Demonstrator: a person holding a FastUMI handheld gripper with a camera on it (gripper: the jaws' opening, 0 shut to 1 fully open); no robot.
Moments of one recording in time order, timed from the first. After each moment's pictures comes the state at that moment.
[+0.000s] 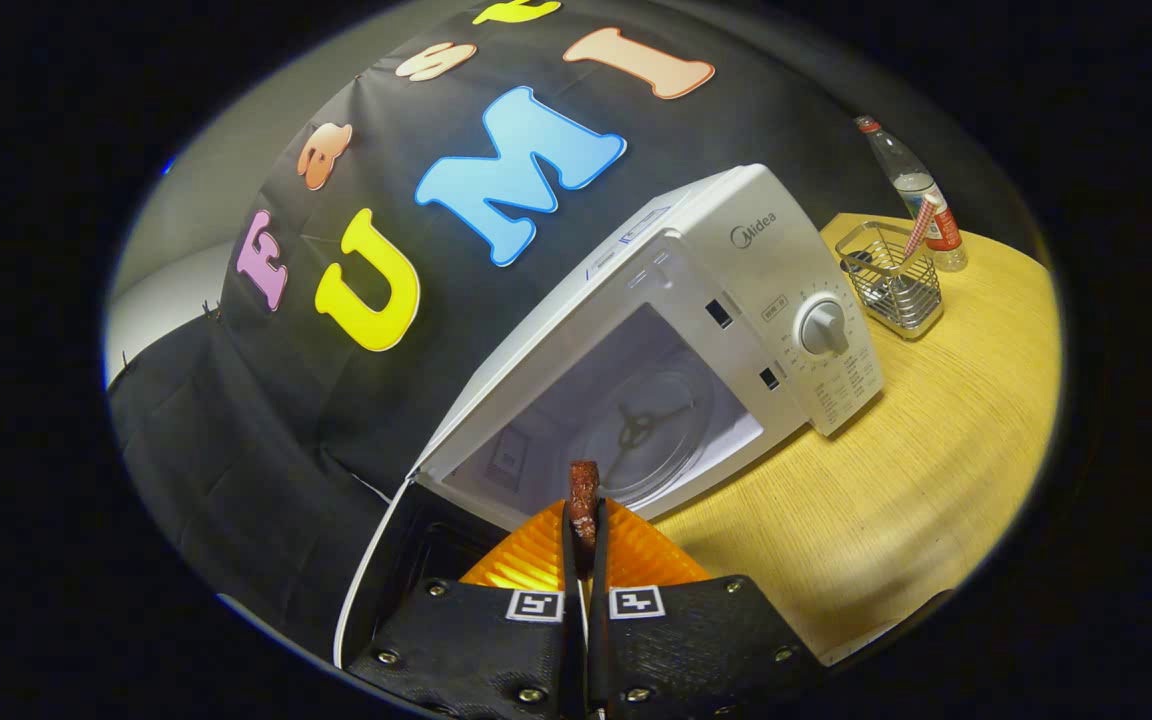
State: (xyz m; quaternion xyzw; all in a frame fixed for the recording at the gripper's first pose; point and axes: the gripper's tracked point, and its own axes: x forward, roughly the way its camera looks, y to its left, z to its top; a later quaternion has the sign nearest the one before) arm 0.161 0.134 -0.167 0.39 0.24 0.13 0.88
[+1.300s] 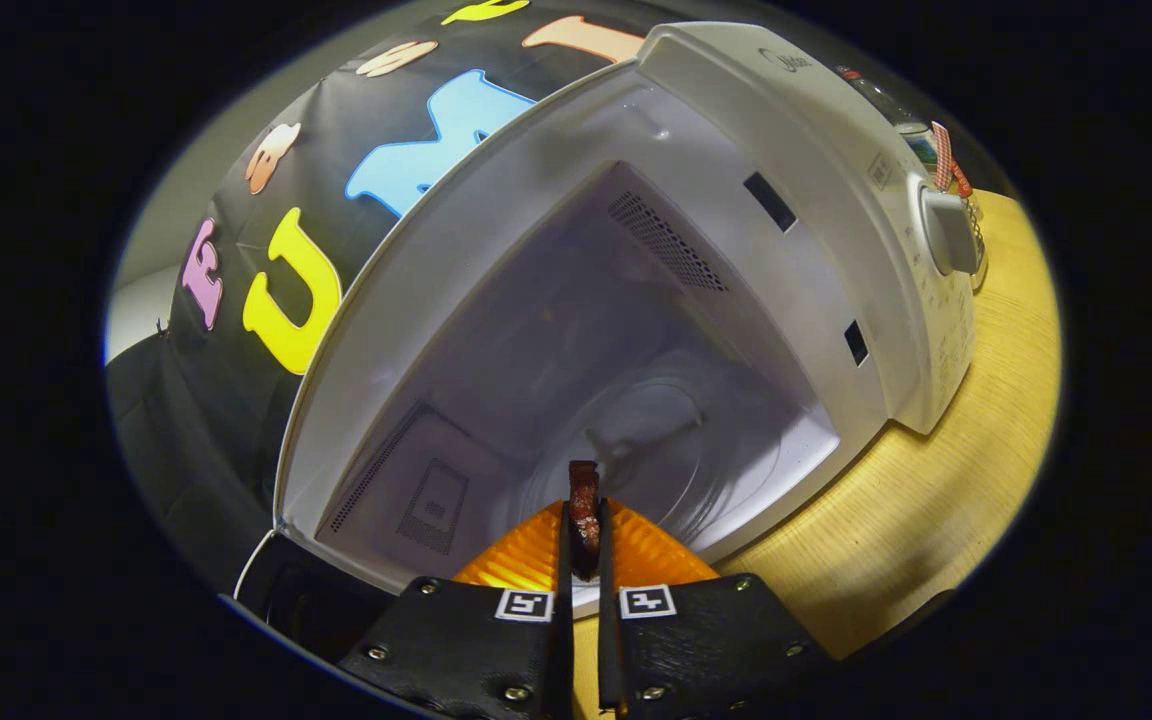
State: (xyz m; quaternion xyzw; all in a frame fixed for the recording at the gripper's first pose) arm 0.276 0.177 -0.242 0.40 0.21 0.05 0.89
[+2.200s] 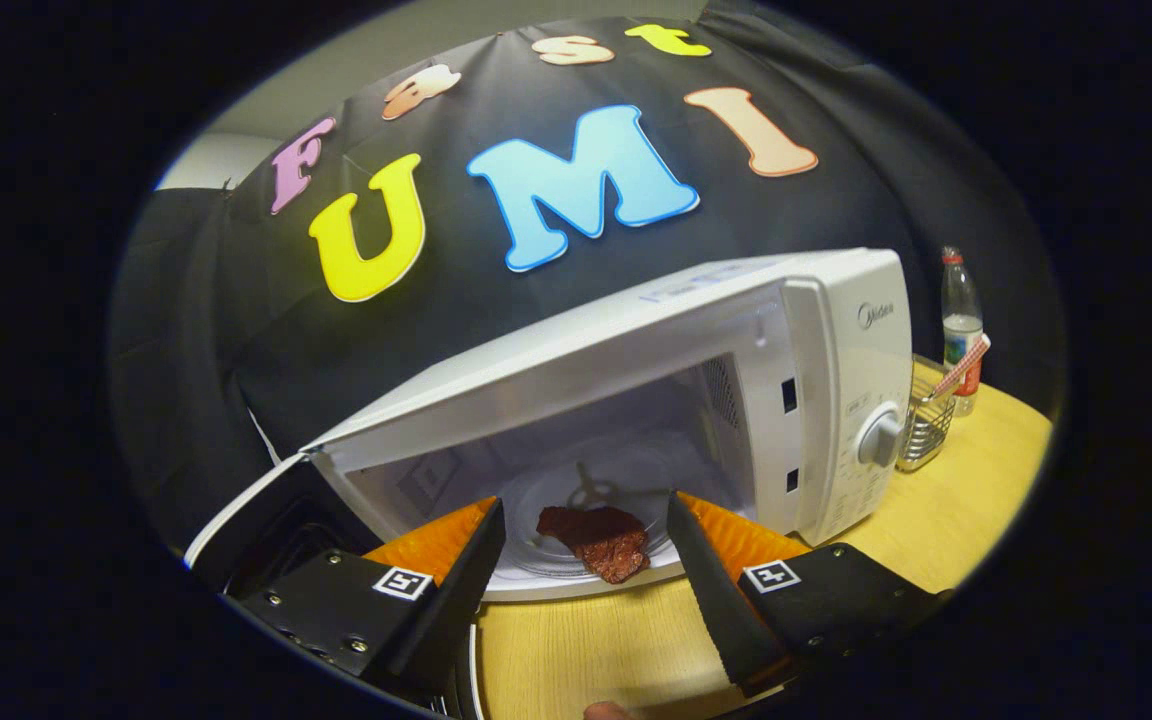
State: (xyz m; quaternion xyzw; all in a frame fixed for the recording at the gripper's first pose) arm 0.215 0.149 -0.169 0.19 0.15 0.07 0.97
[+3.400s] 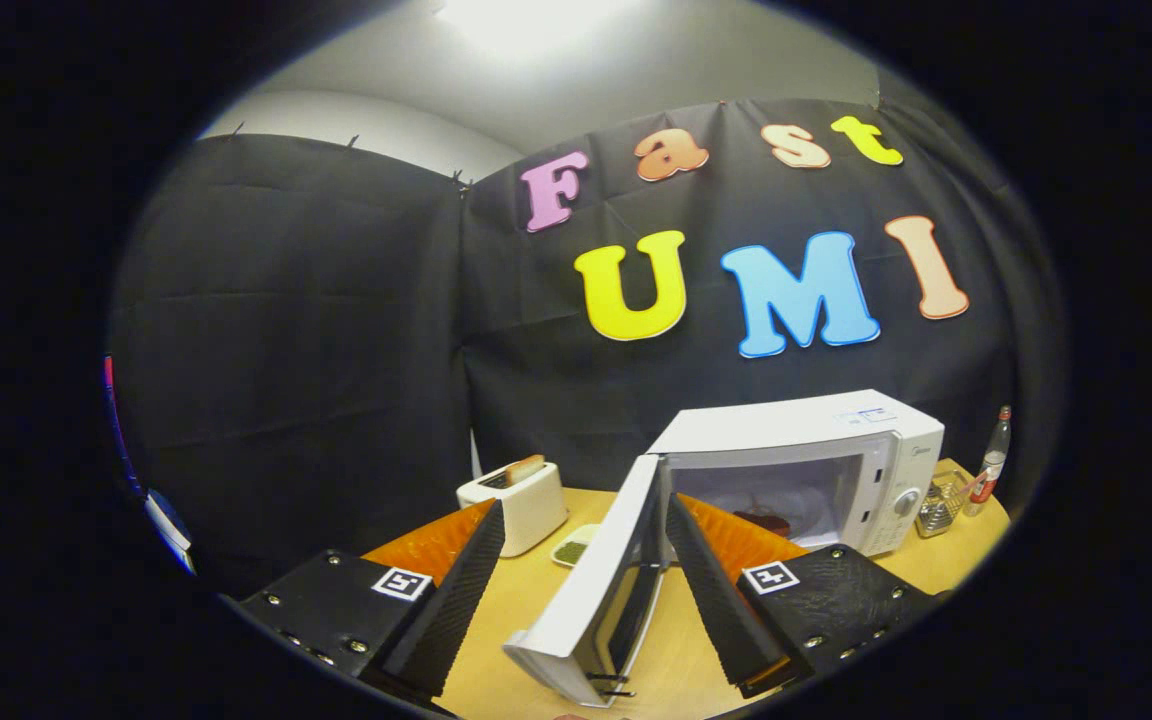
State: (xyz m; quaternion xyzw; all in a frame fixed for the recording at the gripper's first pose) arm -0.039 0.273 -0.018 0.09 0.05 0.31 0.95
